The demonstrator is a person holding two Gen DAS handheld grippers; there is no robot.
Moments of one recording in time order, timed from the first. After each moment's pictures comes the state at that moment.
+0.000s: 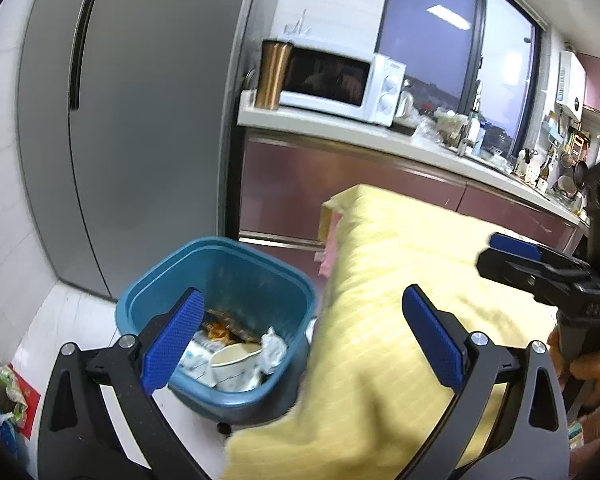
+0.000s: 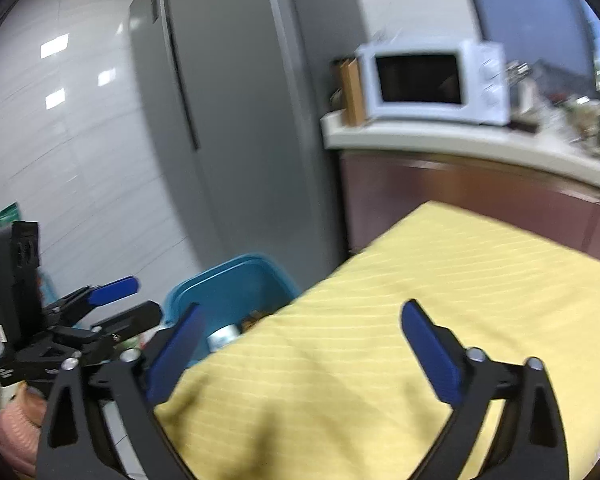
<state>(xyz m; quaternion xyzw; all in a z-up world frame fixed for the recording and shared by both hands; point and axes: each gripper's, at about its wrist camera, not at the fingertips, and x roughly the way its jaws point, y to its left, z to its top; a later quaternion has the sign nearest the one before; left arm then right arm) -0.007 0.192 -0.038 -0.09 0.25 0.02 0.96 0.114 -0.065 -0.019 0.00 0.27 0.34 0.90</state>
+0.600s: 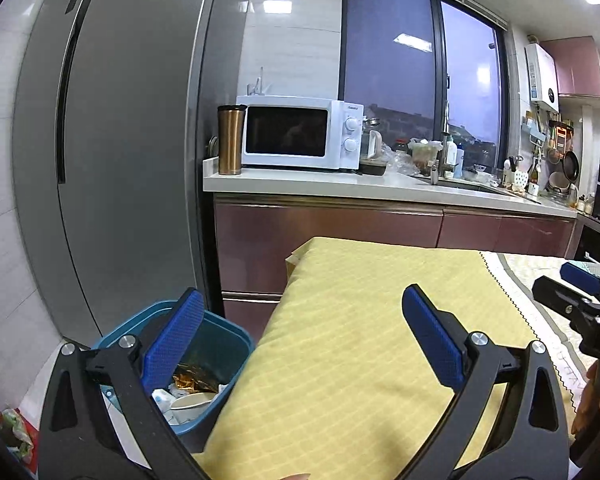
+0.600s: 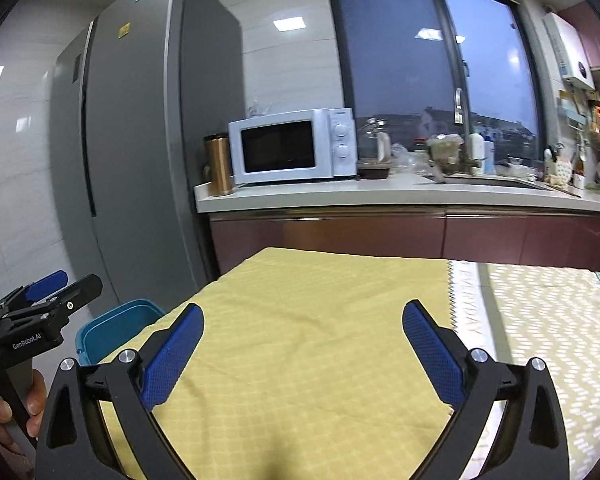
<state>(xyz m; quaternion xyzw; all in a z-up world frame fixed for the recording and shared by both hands) -0.021 0.085 -0.003 -0.03 0.15 0.02 0.99 0.049 -0.194 -0.019 0.03 0.17 0.14 0.98</state>
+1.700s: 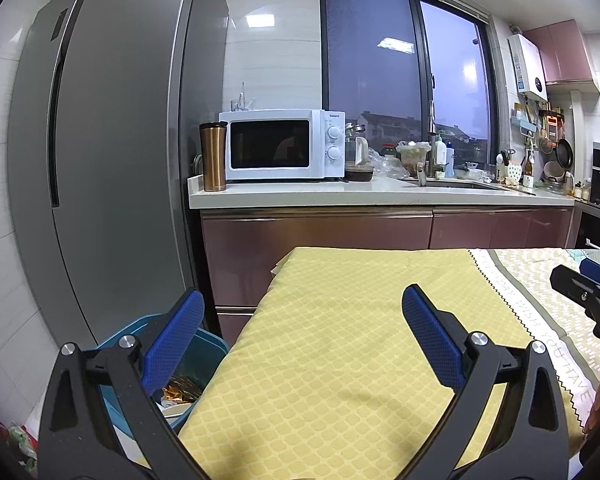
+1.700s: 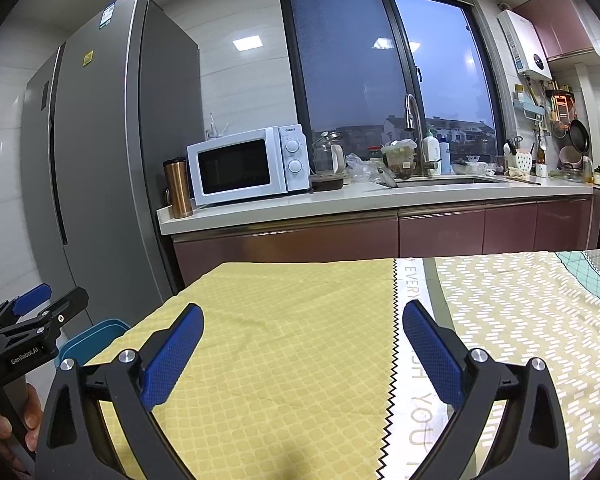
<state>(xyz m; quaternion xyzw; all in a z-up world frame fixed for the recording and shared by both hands) -0.017 0.049 -0.006 0.00 0.13 0.02 0.99 0.033 -0.239 -0.025 0.06 0.14 0.08 0.98</state>
